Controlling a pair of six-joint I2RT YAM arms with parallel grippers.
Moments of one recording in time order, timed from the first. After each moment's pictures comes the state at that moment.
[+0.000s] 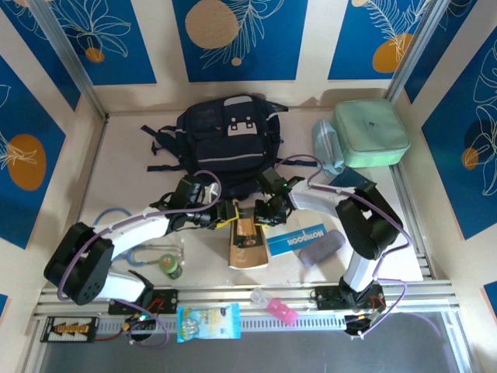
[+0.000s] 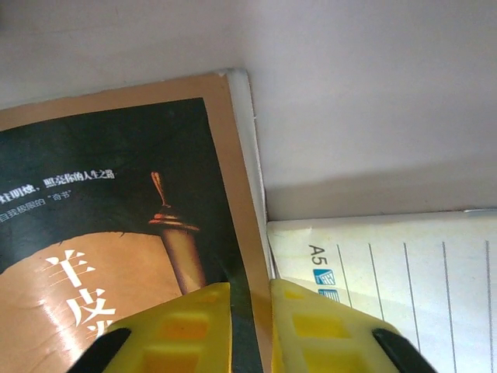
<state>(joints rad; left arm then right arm) -0.59 1.37 0.64 -0.07 0.58 -0.92 0.69 1.75 1.01 -0.57 -0.28 0.77</state>
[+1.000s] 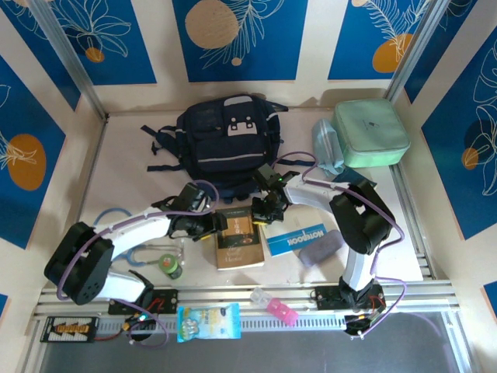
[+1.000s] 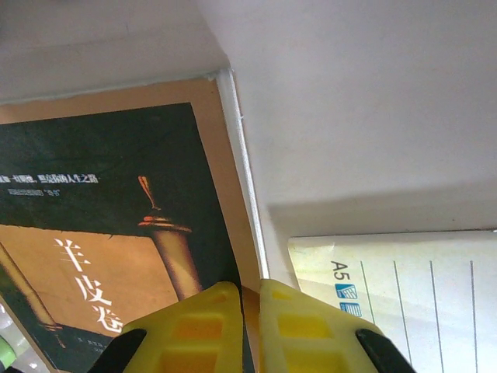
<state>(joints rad) -0.61 1.38 0.65 -0.38 0.32 -0.83 0.69 1.82 1.09 -0.64 -0.29 0.77</state>
